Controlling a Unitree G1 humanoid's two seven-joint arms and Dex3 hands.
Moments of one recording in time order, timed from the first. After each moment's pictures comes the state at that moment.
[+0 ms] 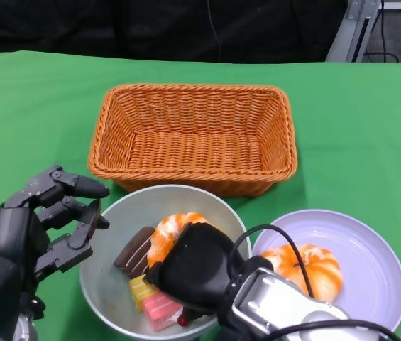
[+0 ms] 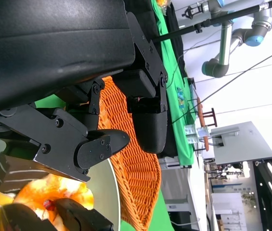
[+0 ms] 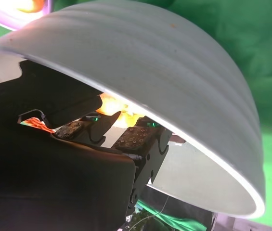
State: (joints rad) left arm -0.03 0.05 0.12 0.13 -0.13 -0.34 -0.12; right arm -0.47 -0.09 0.87 0.24 -1.29 -0.04 0.11
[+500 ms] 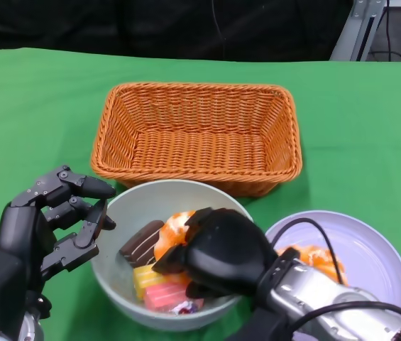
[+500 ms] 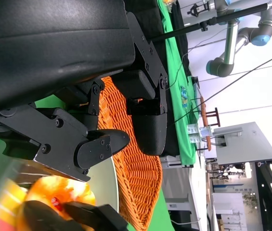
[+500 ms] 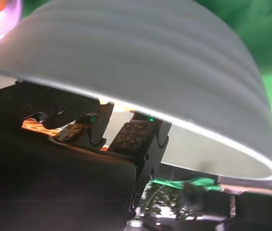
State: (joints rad) left arm -0.03 0.03 0.12 0.12 -0.13 -0.31 -0.12; right arm -0.46 -0.16 0.75 0.33 -1.04 -0.22 -0.18
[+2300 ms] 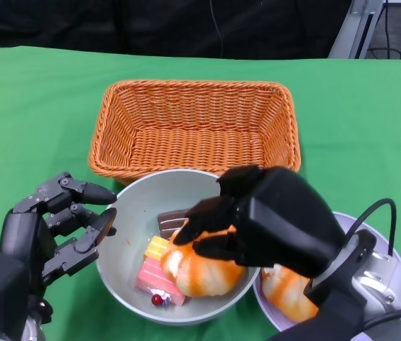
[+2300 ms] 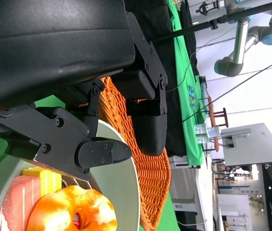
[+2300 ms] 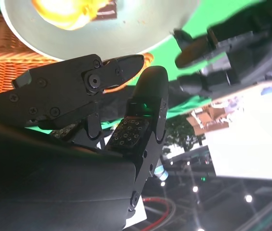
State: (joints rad) left arm -0.03 0.03 0.12 0.17 -0.12 -0.34 -0.11; right arm -0.26 -0.24 0.47 -0.15 -0.81 -0.33 -0.02
